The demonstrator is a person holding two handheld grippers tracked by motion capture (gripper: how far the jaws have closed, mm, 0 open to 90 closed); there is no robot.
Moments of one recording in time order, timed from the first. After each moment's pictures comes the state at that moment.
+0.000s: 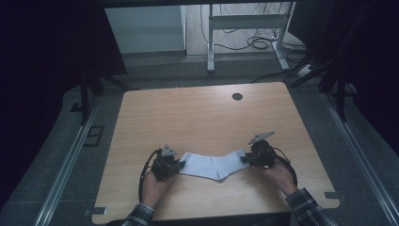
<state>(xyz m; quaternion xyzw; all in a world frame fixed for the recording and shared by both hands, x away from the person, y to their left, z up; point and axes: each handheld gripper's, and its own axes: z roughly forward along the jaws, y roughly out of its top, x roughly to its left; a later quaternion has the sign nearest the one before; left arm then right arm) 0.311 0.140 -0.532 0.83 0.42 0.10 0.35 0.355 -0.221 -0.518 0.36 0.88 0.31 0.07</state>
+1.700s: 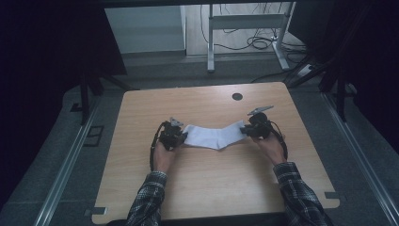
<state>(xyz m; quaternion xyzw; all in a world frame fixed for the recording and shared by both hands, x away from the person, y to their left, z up) 0.408 0.121 -0.522 0.81 0.45 0.17 0.33 0.445 -0.221 -0.501 0.42 0.84 0.33 0.13</state>
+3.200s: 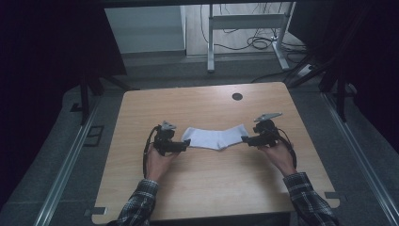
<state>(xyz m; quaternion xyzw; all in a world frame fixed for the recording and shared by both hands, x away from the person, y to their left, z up) 0.376 0.141 -0.504 0.79 0.46 0.14 0.39 0.409 -0.237 -0.492 0.41 0.83 0.35 0.14</state>
